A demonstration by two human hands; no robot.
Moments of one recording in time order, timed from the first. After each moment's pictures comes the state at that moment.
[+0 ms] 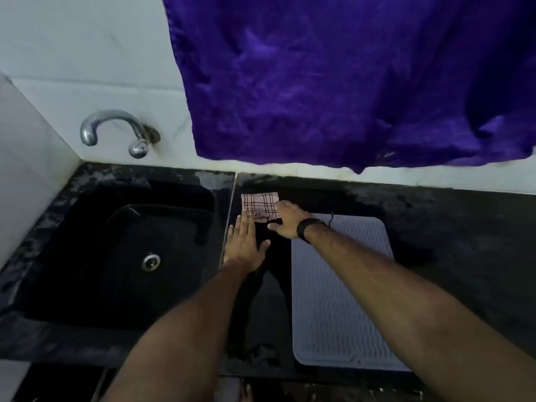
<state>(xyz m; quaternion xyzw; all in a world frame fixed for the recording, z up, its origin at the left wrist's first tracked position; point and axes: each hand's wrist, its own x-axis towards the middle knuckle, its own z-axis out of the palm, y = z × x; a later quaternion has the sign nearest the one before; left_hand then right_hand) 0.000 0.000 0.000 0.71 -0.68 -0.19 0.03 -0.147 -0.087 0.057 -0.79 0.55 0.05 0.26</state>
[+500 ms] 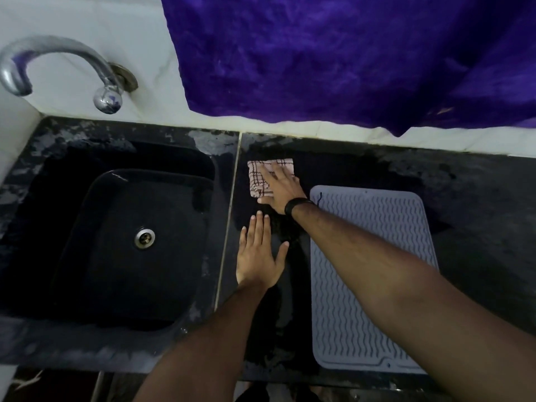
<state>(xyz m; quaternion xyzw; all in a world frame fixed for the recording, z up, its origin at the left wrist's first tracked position) -0.013 0.026 -0.098 0.72 -0.67 -0.17 0.07 -0.091 -0.143 -0.044 -0.81 0.54 0.05 0.21</state>
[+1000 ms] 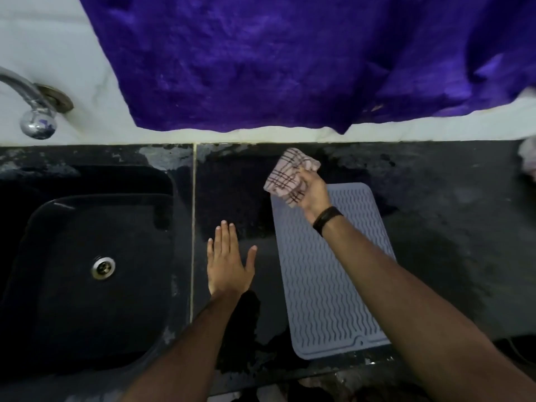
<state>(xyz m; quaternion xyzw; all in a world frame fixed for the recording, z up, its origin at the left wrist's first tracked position) -0.013 0.028 -0.098 0.71 -0.68 -0.17 0.08 -0.203 -0.111 0.011 -0.18 0.52 -0.54 0.64</state>
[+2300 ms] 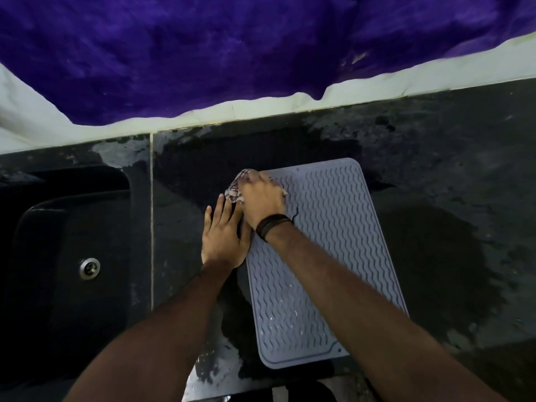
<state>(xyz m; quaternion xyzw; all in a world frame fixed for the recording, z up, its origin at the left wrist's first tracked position) -0.082 -0.038 -0.095 0.65 -0.74 -0.15 0.07 -0.201 -0.102 -0.022 -0.76 0.64 -0.02 0.09</state>
